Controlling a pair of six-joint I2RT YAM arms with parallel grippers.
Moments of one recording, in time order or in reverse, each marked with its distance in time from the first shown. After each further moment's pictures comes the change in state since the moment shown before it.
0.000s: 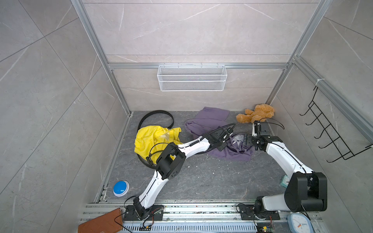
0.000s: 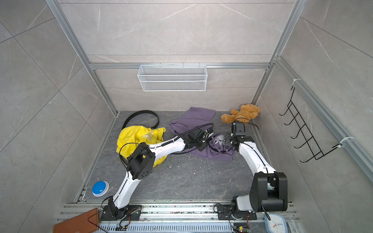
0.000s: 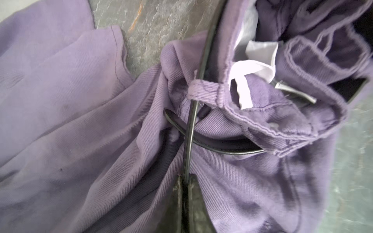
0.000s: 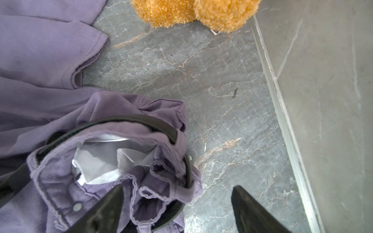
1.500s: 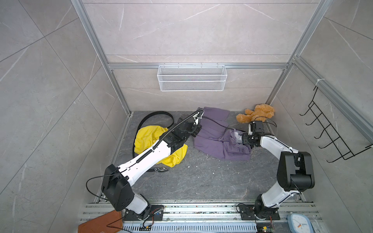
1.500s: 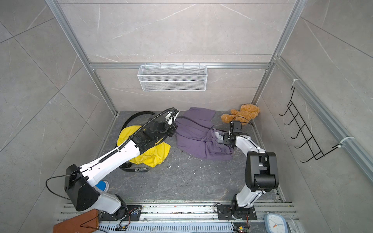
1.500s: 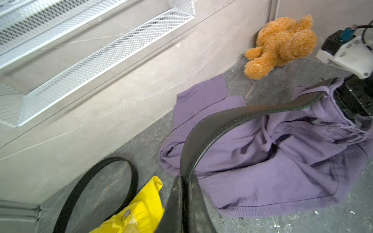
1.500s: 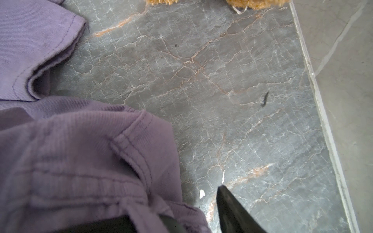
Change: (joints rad) left arm 0.195 -0.803 -0.506 0.159 -0.241 0.093; right arm -0.034 0.256 0.065 0.126 -0.049 -0.003
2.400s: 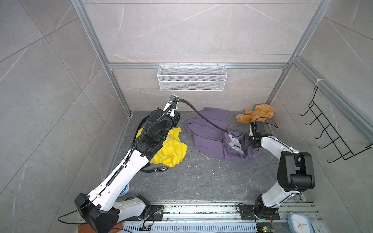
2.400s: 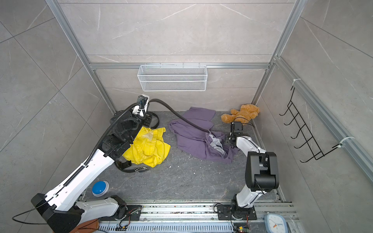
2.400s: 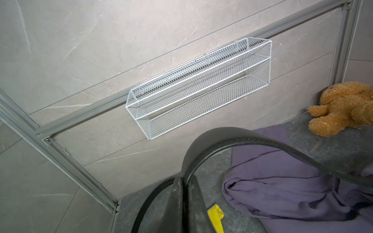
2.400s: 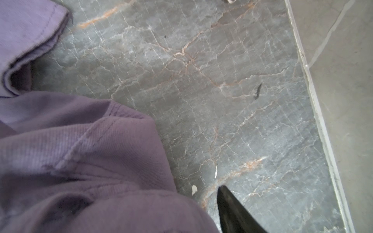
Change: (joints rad) left arm 0.130 -0.267 -0.013 0.093 -0.105 0.138; right arm -0.015 0.002 -0.018 -0.006 0.013 0.000
